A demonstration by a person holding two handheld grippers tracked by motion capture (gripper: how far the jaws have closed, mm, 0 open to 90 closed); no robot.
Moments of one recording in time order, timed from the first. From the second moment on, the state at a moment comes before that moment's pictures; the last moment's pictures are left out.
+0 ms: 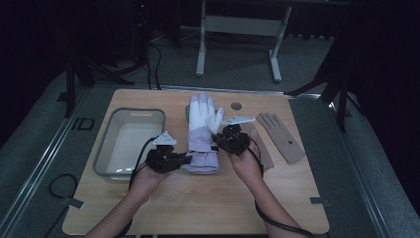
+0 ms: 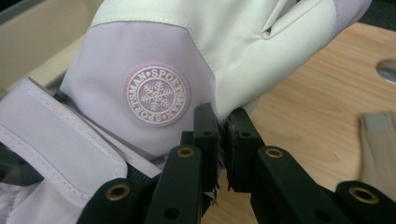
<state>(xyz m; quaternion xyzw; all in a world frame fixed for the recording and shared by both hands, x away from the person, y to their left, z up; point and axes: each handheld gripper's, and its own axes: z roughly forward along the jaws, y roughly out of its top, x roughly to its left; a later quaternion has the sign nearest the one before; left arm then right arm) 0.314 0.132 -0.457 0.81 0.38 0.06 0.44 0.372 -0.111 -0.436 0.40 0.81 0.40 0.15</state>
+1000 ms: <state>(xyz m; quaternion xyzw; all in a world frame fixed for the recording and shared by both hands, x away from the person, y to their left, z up) 0.291 0.282 -0.422 0.78 0.44 0.11 0.43 0.386 0.047 -0.402 0.32 0.84 0.43 0.12</state>
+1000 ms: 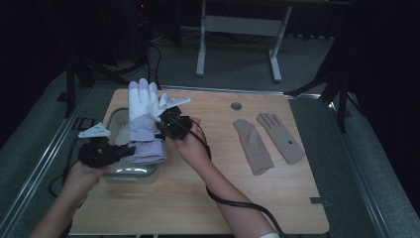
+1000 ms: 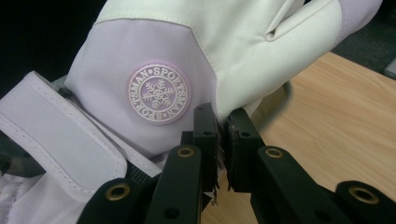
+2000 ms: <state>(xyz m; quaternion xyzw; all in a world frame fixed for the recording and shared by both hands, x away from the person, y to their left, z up) 0.302 0.318 -0.485 0.77 0.52 0.01 0.37 0.412 0.116 -0.478 0.32 0.89 0.32 0.05</state>
